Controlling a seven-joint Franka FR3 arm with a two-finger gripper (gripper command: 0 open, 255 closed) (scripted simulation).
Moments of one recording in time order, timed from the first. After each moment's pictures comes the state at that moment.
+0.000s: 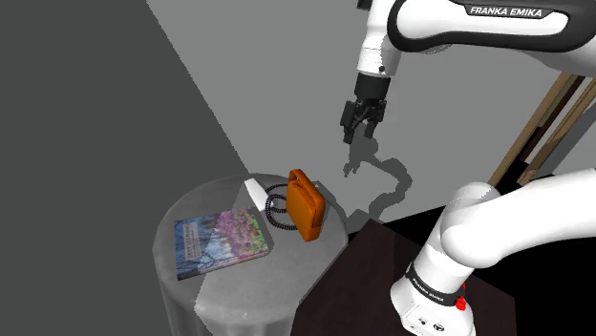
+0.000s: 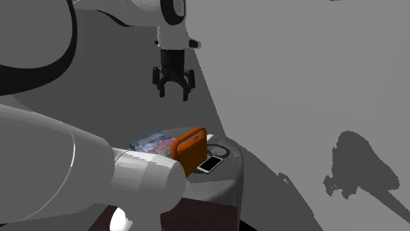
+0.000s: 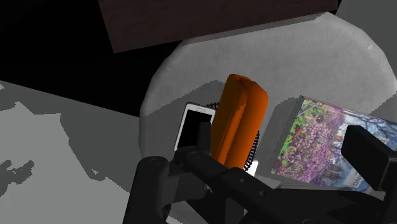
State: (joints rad) arm -0.01 -0.77 0.00 -2.40 0.03 1.59 0.17
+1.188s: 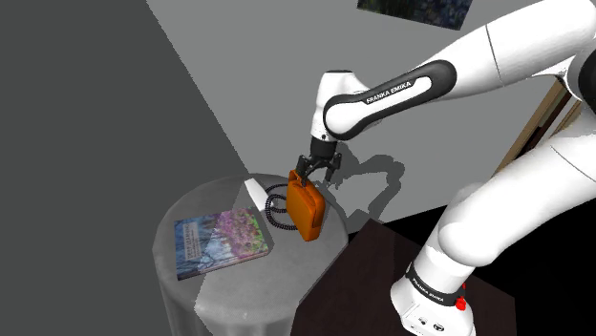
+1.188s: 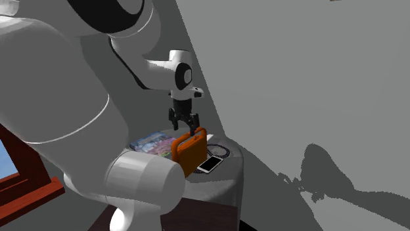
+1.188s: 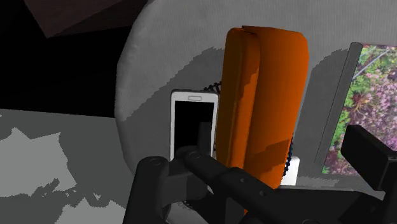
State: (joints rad) arm -0.07 -0.37 0.08 -2.61 0.04 2.23 0.38
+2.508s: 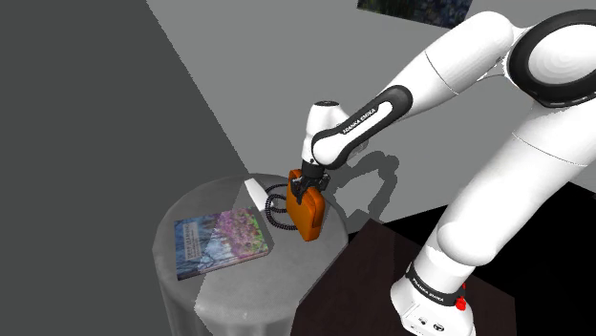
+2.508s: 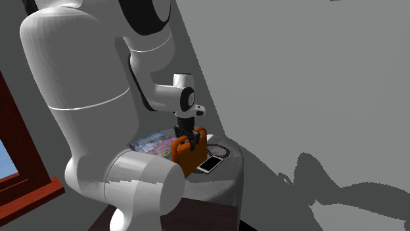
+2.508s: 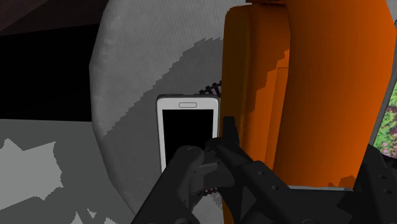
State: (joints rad) arm -0.09 -0.14 0.09 -2.64 0.01 2.51 0.44
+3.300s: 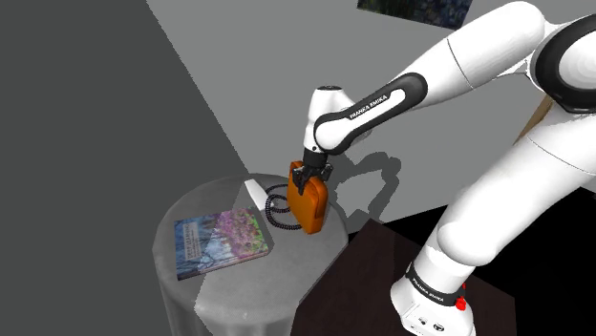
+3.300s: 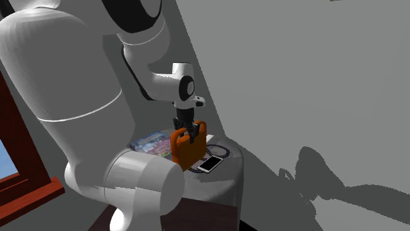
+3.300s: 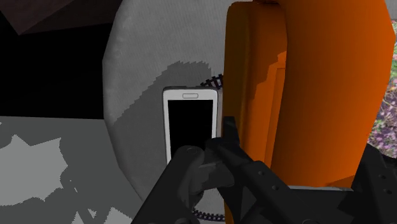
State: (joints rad) arm -0.08 -0.23 0.09 -2.61 0.02 2.38 0.44
